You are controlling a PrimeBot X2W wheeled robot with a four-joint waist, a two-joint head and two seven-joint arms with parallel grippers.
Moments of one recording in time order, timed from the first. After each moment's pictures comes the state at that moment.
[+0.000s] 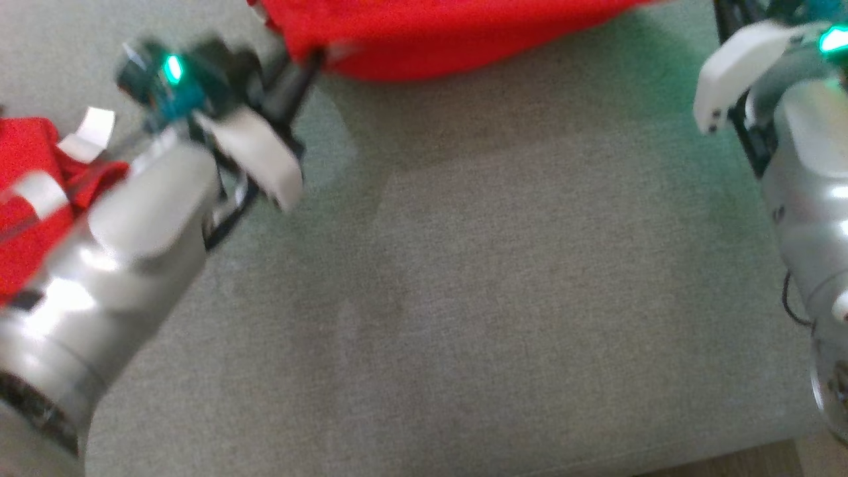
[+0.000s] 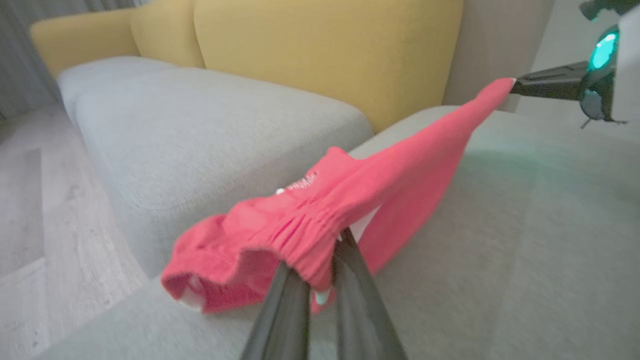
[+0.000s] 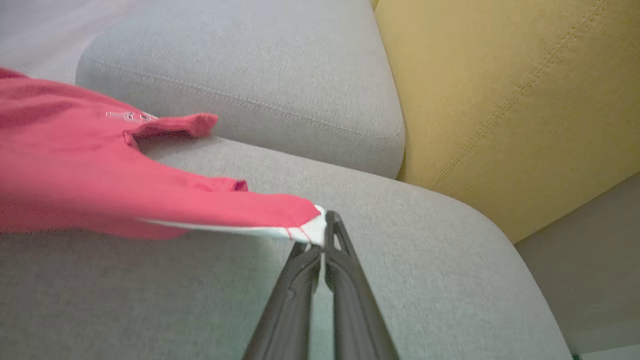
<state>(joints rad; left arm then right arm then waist) -1.14 0.36 -1.11 0.74 -0.76 -0.13 -0.25 -1.17 -0.20 0.13 1.28 -0.12 0.13 -0.21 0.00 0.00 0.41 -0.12</state>
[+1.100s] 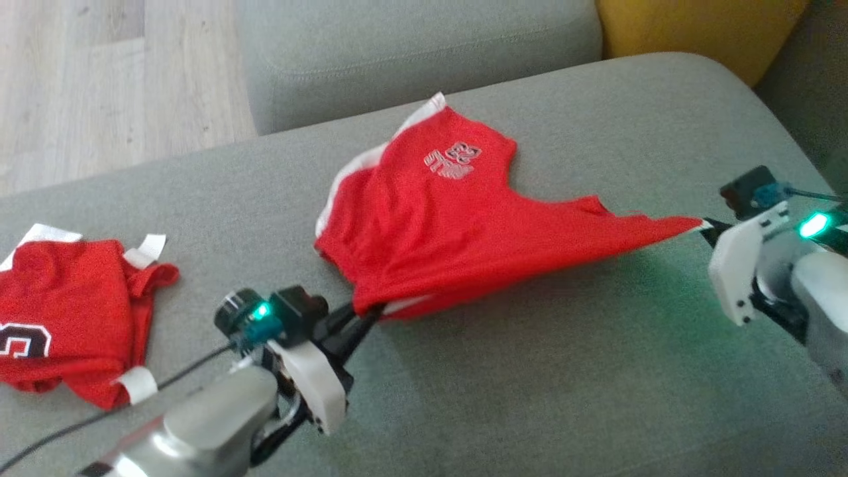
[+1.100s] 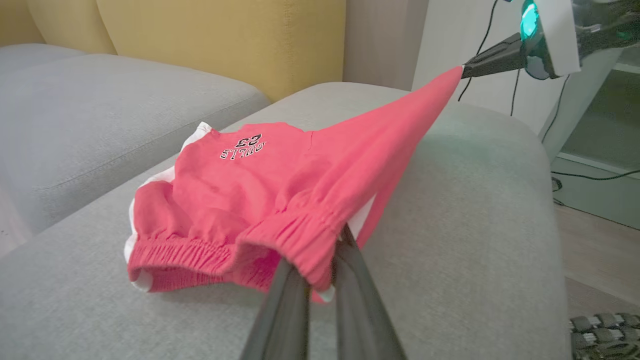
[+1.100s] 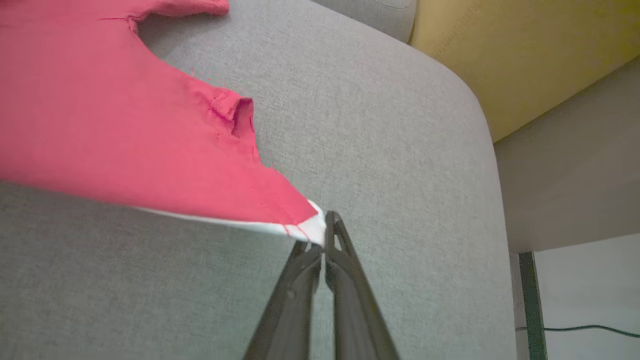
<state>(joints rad) -0.68 0.40 -1.30 0.54 -0.85 -0.10 -0.25 -0.76 -0.55 0.97 0.90 0.59 0.13 0.18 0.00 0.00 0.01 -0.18</state>
